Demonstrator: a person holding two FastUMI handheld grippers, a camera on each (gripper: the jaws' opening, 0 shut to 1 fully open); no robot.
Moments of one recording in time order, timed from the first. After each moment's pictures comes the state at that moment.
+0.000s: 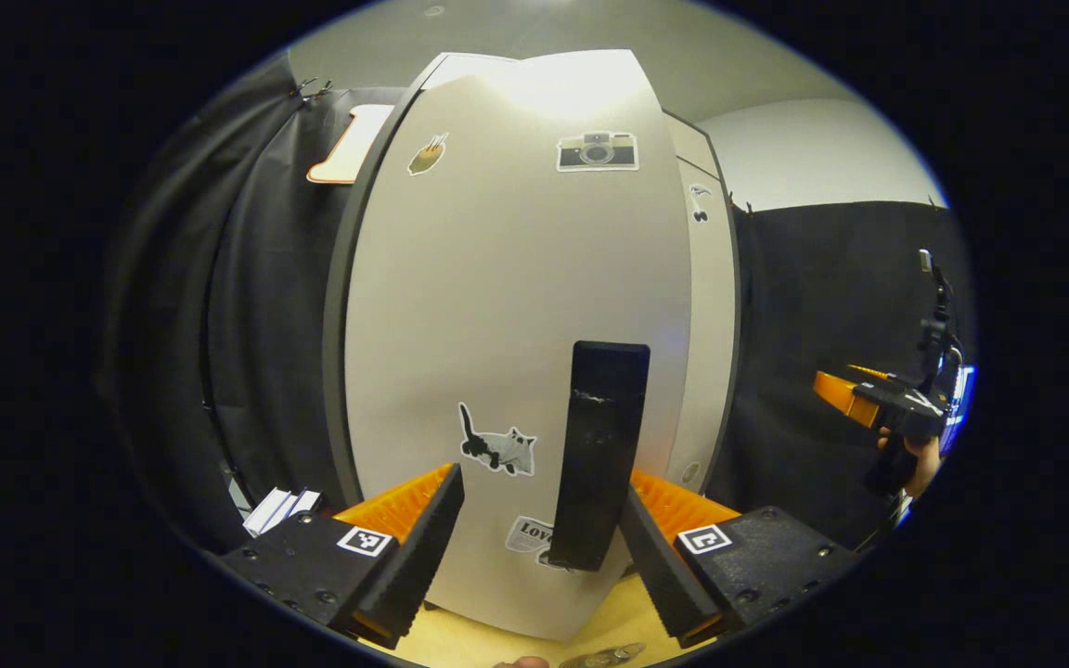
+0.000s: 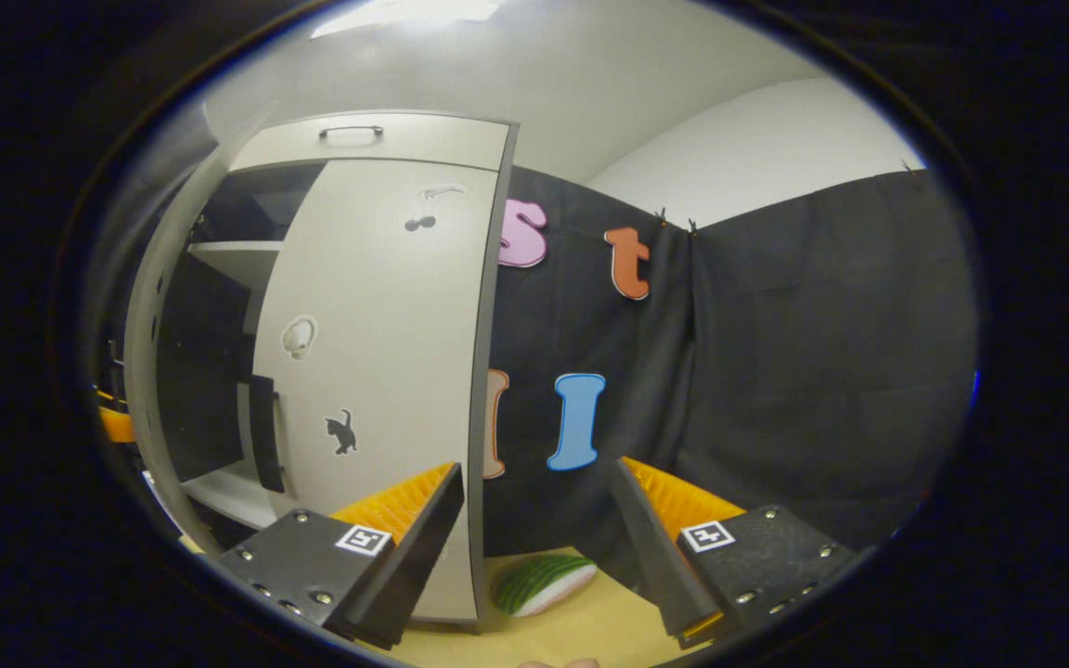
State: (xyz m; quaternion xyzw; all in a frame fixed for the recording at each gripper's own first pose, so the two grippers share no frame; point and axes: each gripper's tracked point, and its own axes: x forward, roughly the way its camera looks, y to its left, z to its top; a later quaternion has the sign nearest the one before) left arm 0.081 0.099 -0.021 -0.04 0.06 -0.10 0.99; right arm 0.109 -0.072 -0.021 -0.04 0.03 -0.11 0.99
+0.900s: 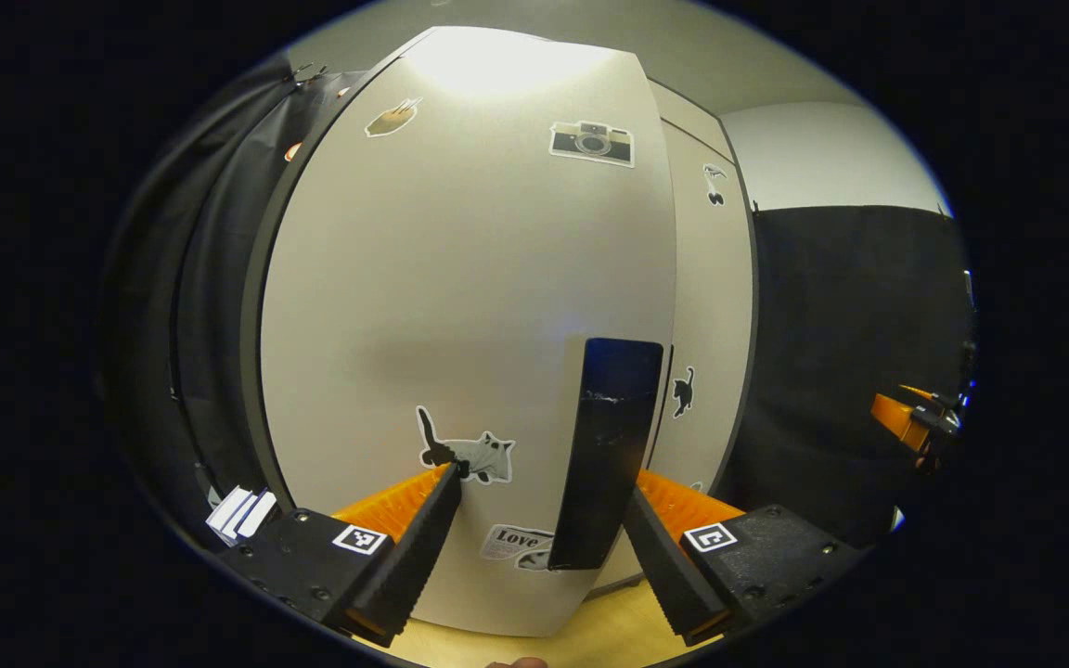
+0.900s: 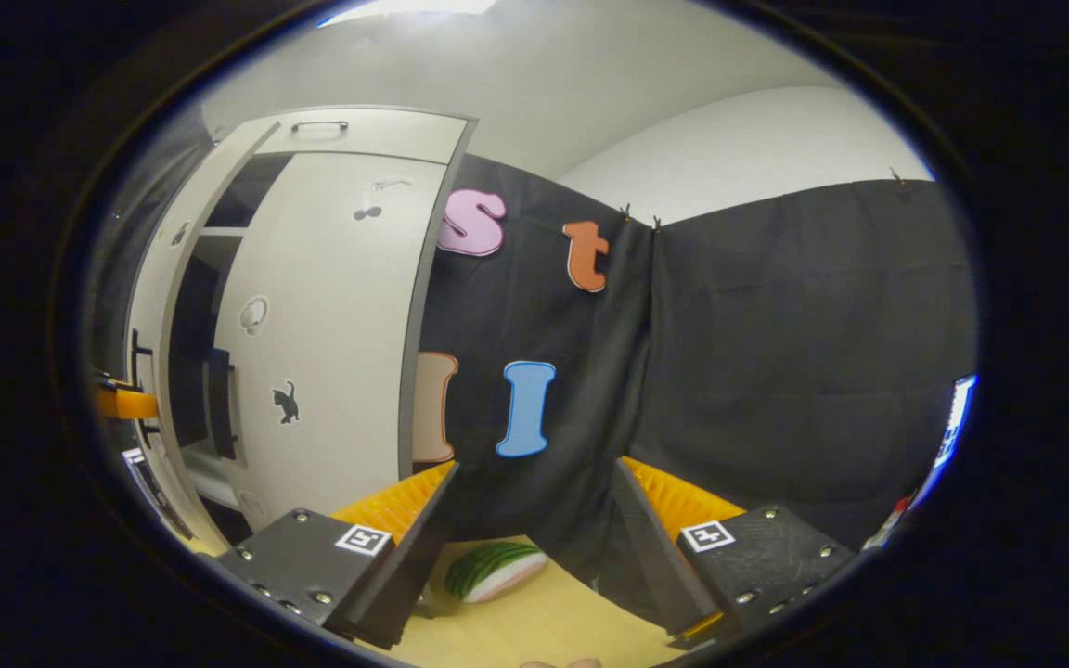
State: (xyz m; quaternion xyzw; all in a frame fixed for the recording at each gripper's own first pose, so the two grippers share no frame) left arm 0.121 0.078 -0.025 -0.04 0.07 -0.11 0.99; right arm 0.069 -0.134 -0.023 -0.05 0.04 -0.16 0.98
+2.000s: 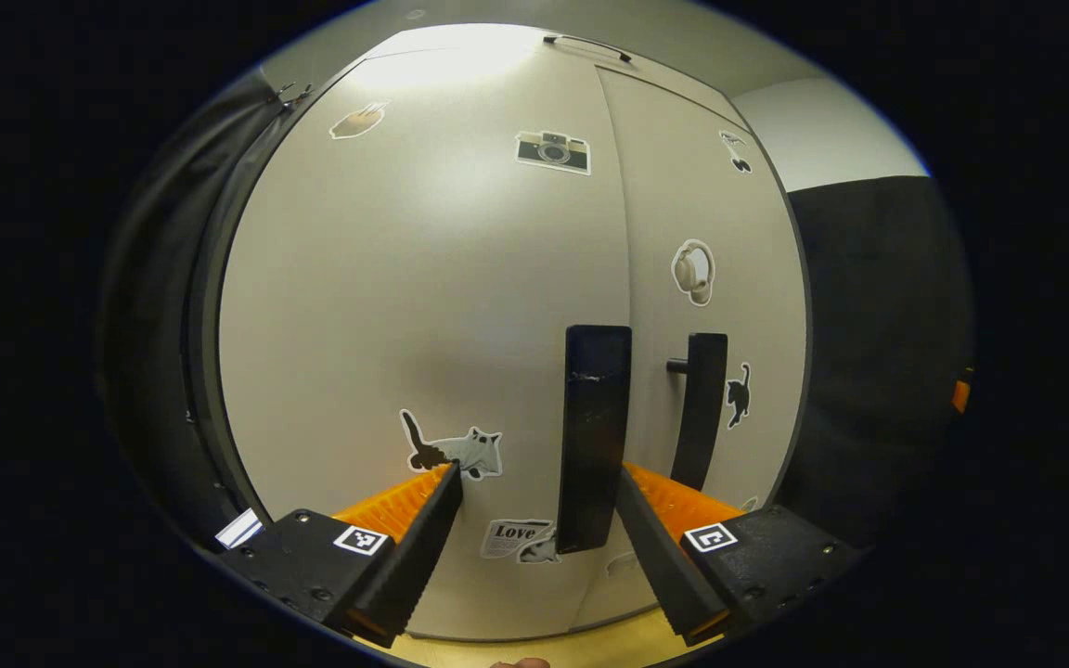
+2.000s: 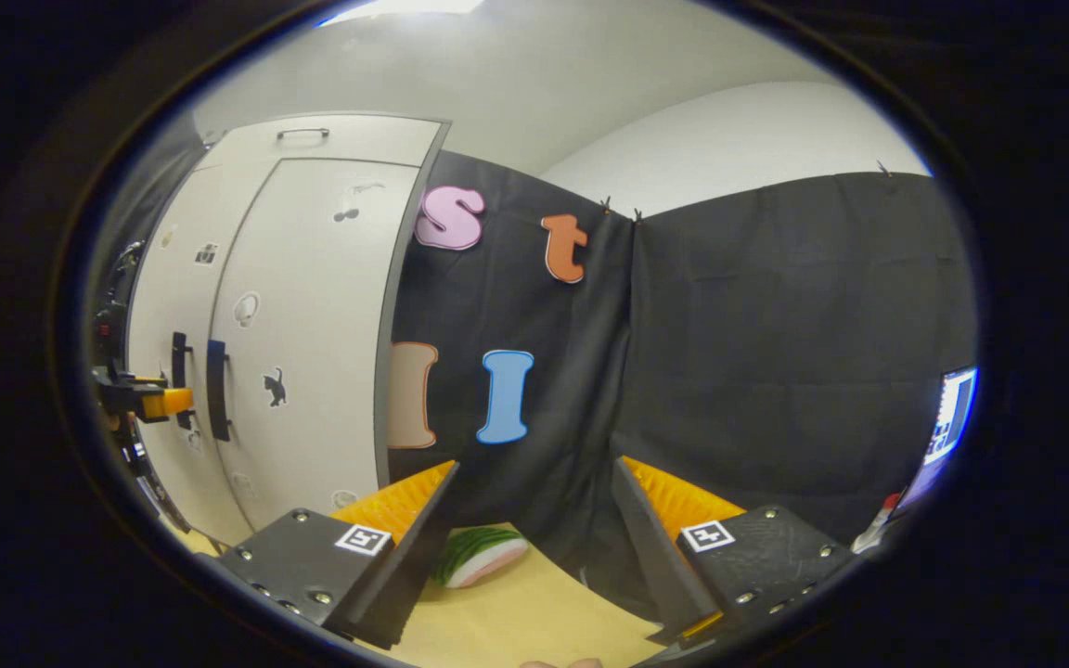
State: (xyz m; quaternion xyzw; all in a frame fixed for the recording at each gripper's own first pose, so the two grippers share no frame) left arm 0.125 0.070 -0.025 0.00 0.05 -0.06 1.00; right arm 0.028 -0.158 -0.023 -0.04 0.05 -0.17 0.98
